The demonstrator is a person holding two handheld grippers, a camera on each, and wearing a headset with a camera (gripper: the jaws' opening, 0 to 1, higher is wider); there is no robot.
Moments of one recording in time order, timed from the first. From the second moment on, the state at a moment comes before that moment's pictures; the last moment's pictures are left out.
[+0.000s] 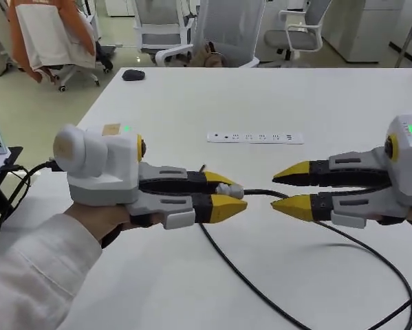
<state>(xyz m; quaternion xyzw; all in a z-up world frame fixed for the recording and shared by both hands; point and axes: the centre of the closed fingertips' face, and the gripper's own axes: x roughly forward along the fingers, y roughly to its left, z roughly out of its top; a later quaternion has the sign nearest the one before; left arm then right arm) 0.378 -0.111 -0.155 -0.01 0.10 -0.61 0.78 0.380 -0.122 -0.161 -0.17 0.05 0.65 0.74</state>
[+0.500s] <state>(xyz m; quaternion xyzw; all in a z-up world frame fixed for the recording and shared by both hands) 0.375 -0.114 -0.158 -0.01 0.10 -0.62 0.78 0.372 -0.106 -0.165 -0.17 0.05 0.67 0.72</state>
